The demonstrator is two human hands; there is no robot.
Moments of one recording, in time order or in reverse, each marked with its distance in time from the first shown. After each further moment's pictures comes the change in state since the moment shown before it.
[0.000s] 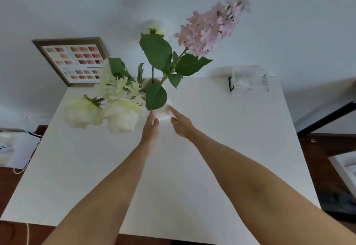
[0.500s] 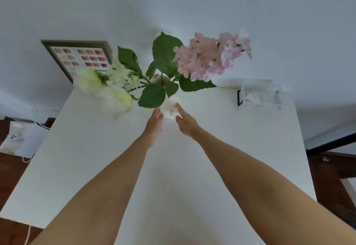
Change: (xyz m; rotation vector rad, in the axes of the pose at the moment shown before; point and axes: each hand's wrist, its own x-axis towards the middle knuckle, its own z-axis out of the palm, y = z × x) left_hand 0.046 0.043 0.011 -0.027 -0.054 -0.067; right_hand 0.043 -0.010 -0.037 0.033 -0.071 0.023
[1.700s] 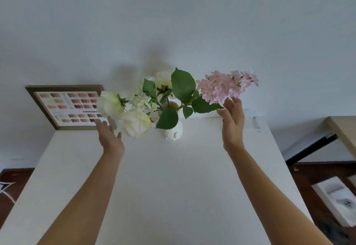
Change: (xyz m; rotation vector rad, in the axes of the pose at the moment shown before) left_hand 0.019 0.091 -0.112 -0.815 0.363 0.190; right_hand -0.089 -0.073 -0.105 0.616 0.853 -0.436
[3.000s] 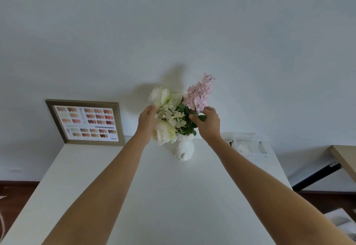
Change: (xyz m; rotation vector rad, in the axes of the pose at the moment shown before) left_hand 0.003 0.037 0.091 0.532 -0.475 0.091; right_hand 0.049 -0.006 0.102 -0.565 -0.155 -0.032
